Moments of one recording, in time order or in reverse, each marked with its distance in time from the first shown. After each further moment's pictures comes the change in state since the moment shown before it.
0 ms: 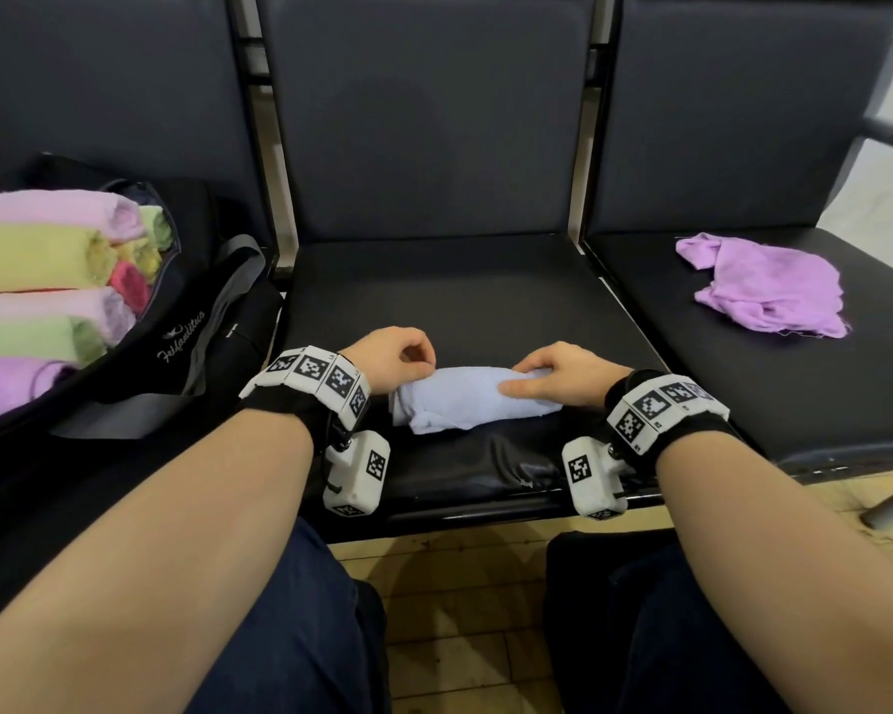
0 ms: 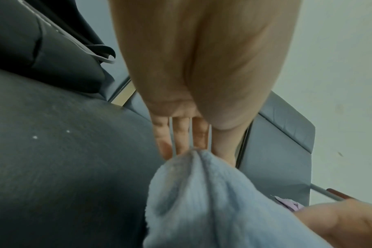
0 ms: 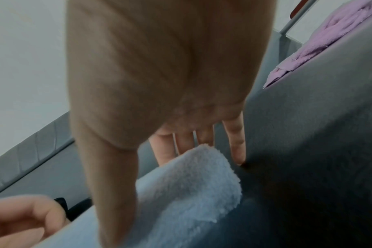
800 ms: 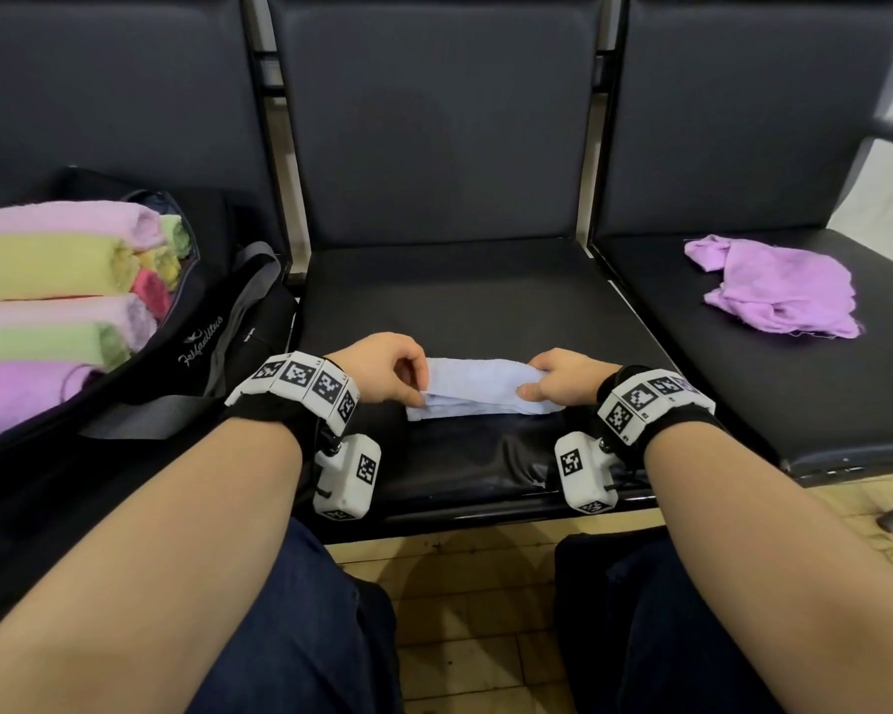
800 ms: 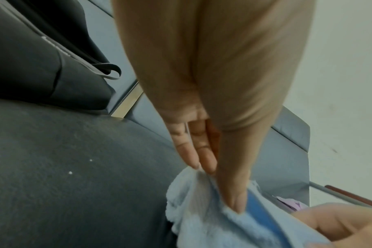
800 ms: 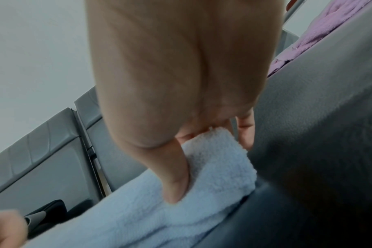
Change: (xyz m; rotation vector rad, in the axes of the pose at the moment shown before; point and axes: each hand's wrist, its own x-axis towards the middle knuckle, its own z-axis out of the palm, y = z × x) left_hand -0.023 -0.006 -0.015 0.046 -0.054 0.058; right_hand 0.014 -0.009 0.007 -0.123 -0.052 0.098
